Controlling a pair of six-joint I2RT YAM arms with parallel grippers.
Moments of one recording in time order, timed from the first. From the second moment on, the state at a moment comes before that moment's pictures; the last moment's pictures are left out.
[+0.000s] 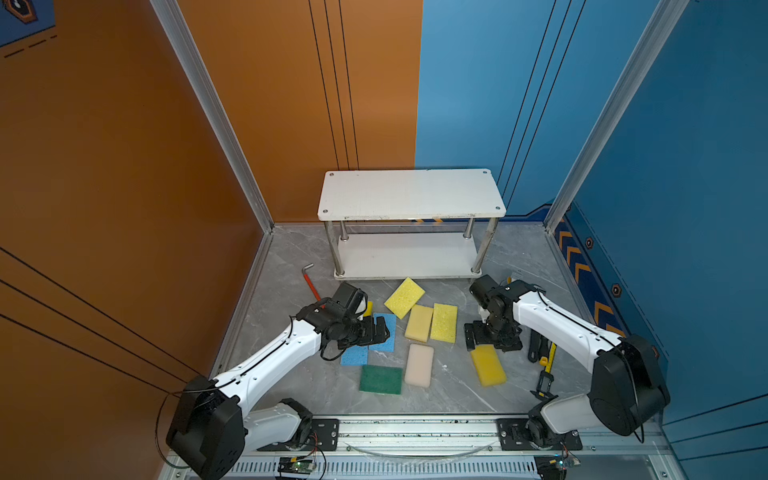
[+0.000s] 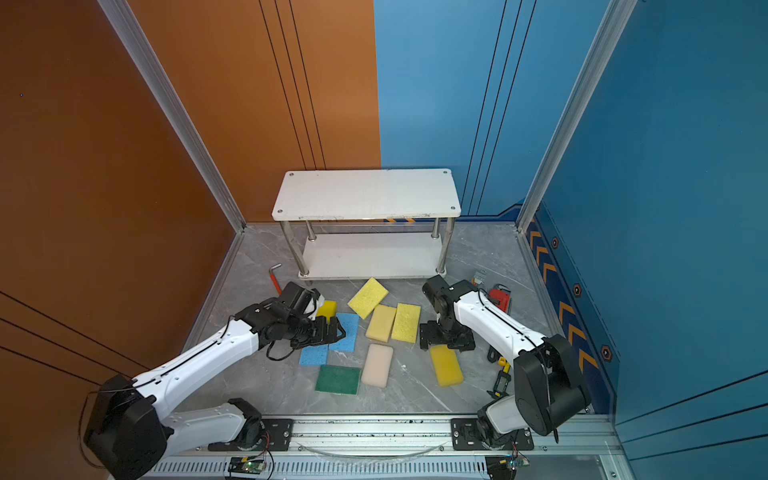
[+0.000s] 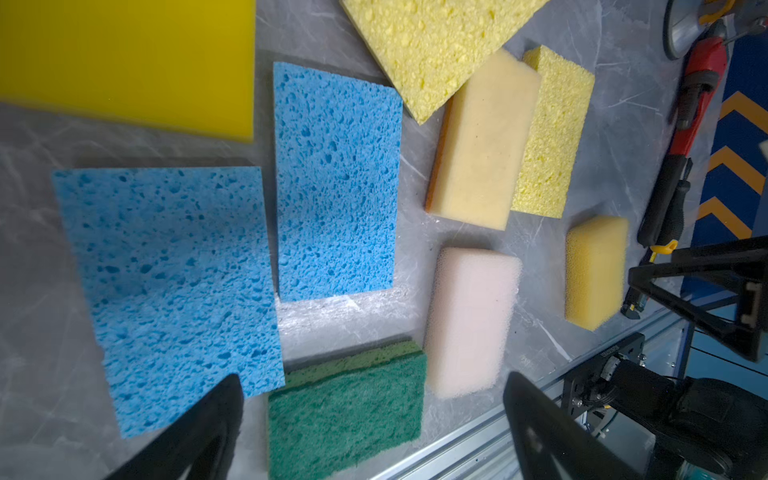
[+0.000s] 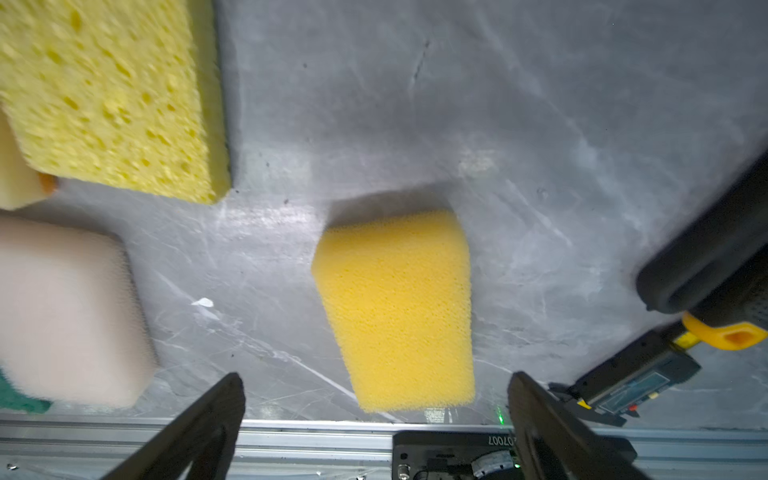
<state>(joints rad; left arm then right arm) -0.54 1.21 0.82 -0.70 0.26 -0.65 0.46 1.44 0.98 -1.16 -0.06 0.47</state>
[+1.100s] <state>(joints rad) -0.59 1.25 0.82 -0.66 0.23 -0.68 0.46 1.65 0.92 -1.09 -0.12 0.42</state>
